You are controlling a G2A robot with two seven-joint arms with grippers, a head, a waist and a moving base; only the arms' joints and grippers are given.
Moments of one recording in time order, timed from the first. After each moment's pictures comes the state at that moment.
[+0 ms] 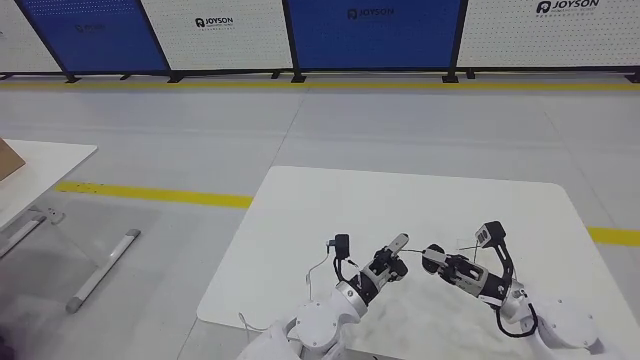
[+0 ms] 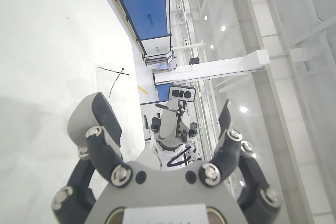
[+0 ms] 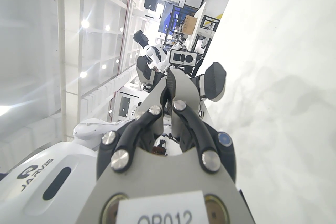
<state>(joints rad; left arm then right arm) 1.39 -1.30 -0.86 -1.58 -0.26 -0.16 0.03 -1.27 -1.07 1.15 -1.40 0.49 -0.30 0.91</state>
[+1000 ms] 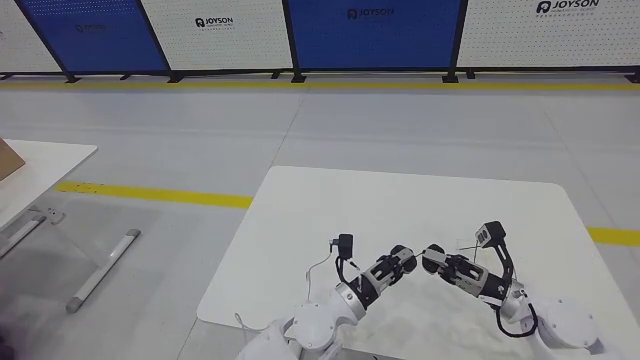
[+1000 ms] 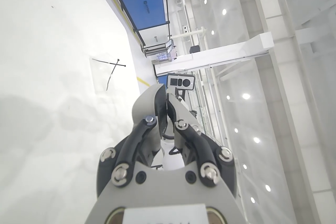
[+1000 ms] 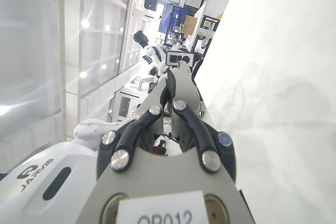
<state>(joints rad) 1.40 -1.29 -0.89 -1.59 -0.21 -0.19 -0.07 -1.27 -1.07 1.15 -1.40 0.49 -0.30 0.91</state>
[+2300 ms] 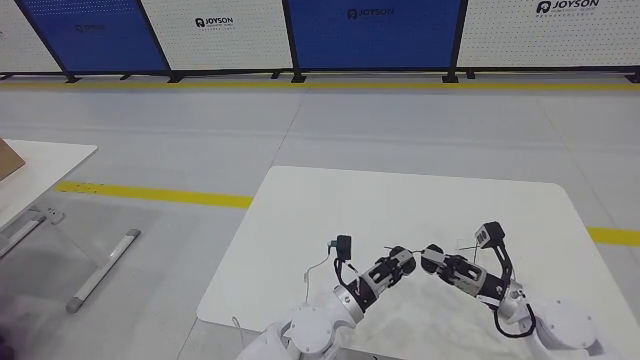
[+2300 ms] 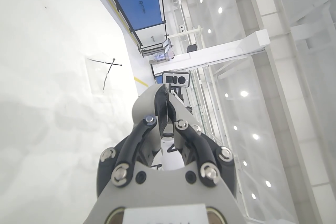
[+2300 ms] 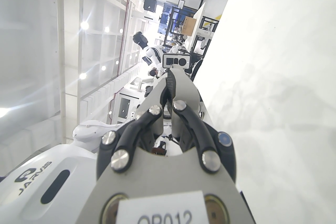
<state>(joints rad) 1.43 -1.30 -0.91 -1.61 -0.19 -0.22 -0.08 -1.28 -1.07 1.15 -1.42 0.47 -0.28 0.88</state>
